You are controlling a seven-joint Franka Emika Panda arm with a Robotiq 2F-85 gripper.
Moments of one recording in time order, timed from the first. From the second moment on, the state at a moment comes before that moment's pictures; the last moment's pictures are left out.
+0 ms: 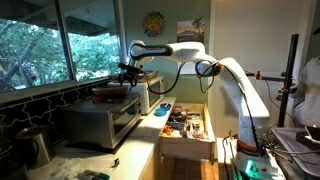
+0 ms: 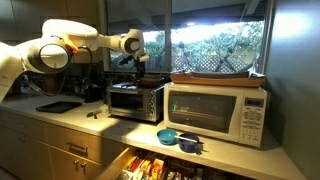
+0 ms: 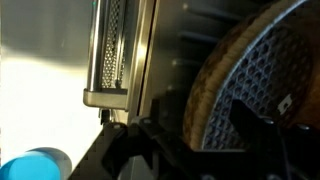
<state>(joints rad) -0.08 0.51 0.04 -1.04 0.15 1.86 1.17</state>
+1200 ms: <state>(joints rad) -0.03 0.41 0.10 -0.97 0.15 1.87 1.03</state>
